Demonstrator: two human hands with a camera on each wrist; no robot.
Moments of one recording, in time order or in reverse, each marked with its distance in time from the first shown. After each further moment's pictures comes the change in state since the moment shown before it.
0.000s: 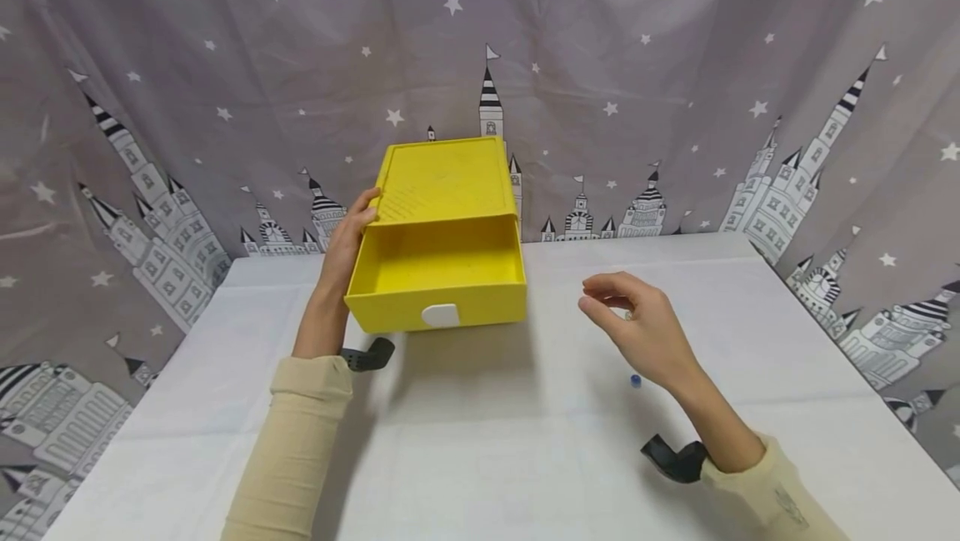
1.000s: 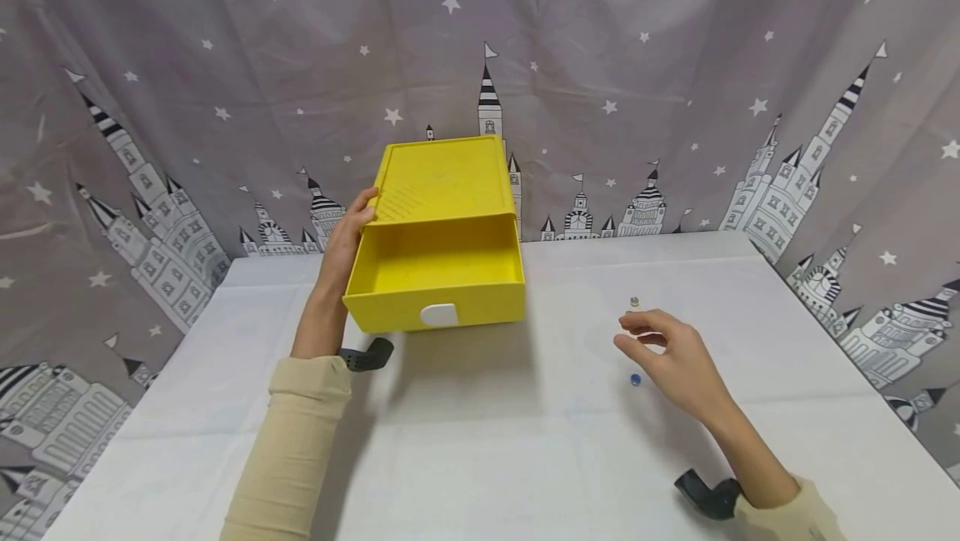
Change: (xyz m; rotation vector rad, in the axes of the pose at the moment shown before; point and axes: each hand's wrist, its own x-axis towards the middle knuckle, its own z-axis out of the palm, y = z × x) left_hand 0.000 0.002 0.001 0.007 0.005 -0.001; right_hand -0.037 0.050 -0.010 -0.065 -0.023 0.081
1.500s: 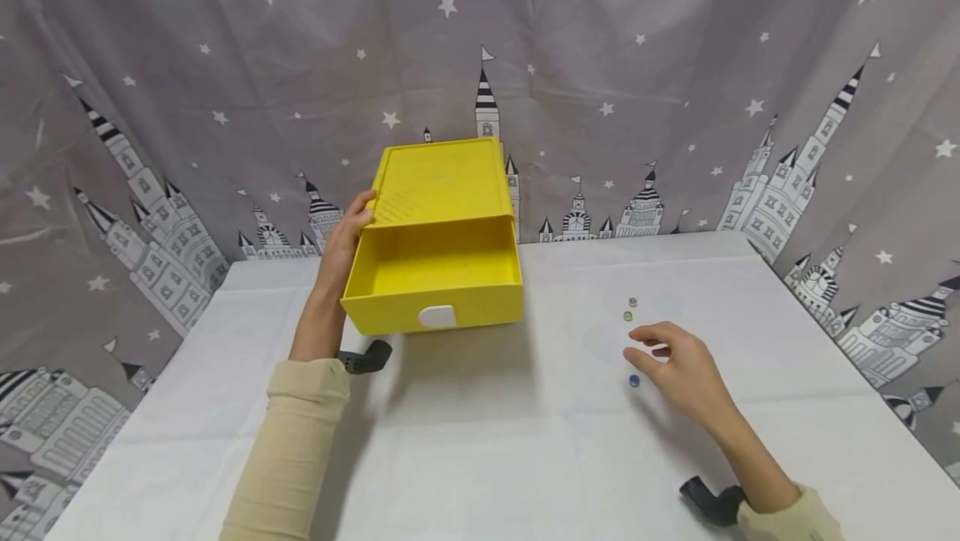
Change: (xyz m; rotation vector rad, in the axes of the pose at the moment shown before) left_hand 0.001 -0.001 -0.001 0.018 0.007 -0.017; right_hand -0.007 0.021 0.002 -0.085 0.033 0.018
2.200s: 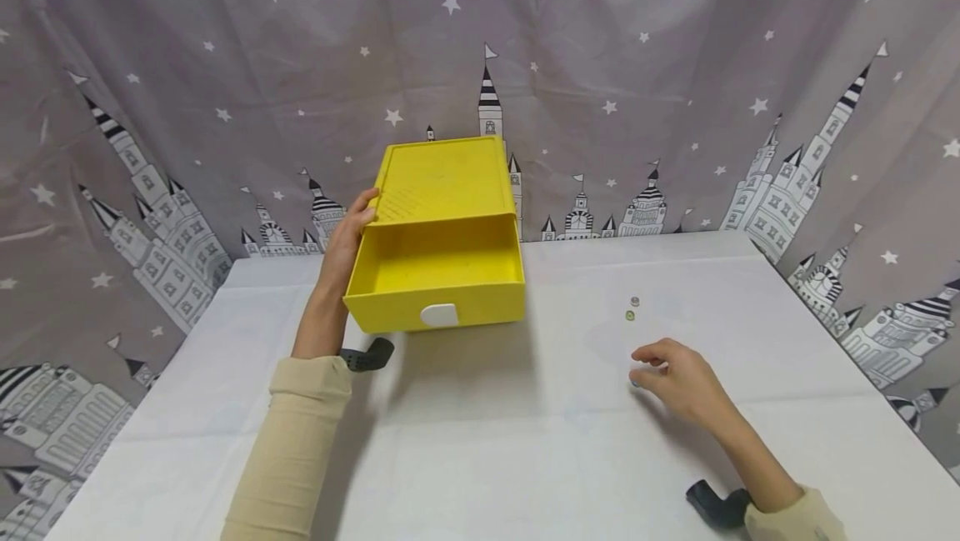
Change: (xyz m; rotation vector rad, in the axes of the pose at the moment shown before) left_hand -0.001 -0.001 -0.001 0.002 -0.009 0.018; right_hand -0.005 0.021 0.006 -0.099 -0.210 0.093
